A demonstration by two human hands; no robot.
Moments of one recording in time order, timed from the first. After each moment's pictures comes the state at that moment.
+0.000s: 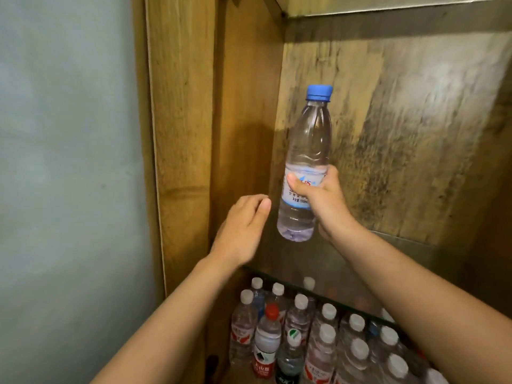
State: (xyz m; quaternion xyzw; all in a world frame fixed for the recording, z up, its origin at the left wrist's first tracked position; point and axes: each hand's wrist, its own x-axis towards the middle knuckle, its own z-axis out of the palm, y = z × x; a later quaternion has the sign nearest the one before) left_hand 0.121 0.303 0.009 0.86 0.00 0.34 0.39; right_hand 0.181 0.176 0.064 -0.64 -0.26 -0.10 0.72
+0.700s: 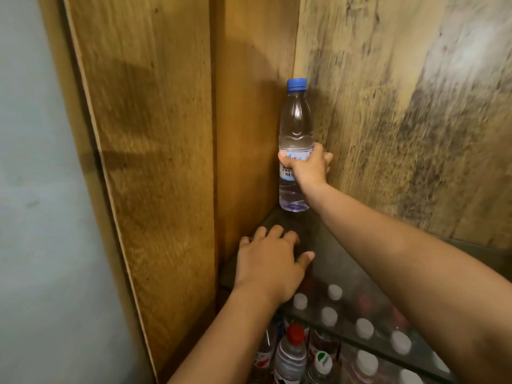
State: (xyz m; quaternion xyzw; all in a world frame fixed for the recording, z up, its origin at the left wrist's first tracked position) left_hand 0.167 0.308 -0.015 0.98 0.05 0.14 0.09; right_hand 0.313 0.272 0.060 -0.75 -0.14 -0.17 0.62
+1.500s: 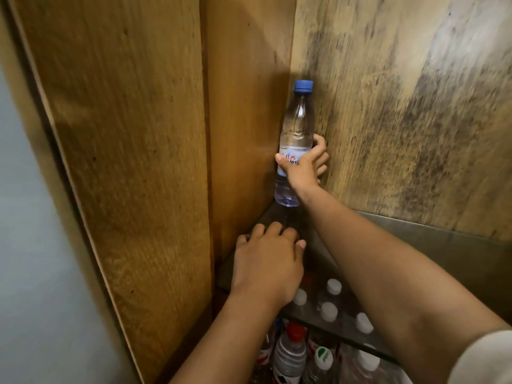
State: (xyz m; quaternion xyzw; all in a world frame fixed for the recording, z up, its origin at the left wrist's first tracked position) left_hand 0.166 0.306 -0.017 0.98 0.06 0.16 0.12; right_hand 0.339 0.288 0.032 -0.76 -0.11 -0.23 0.60
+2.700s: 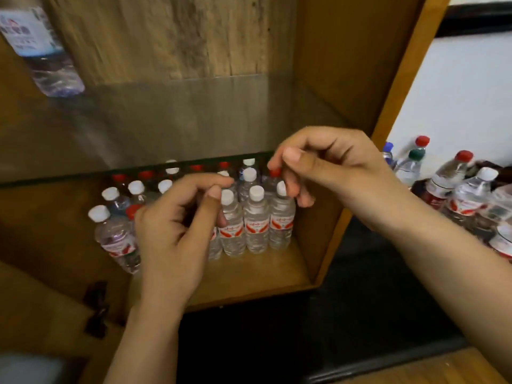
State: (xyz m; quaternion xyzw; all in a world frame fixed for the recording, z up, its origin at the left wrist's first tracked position) left_hand 0.044 0.139 -0.085 0.77 -0.23 0.28 0.53; right_hand 0.046 -0.057 -0.035 -0.75 -0.27 -0.06 0.61
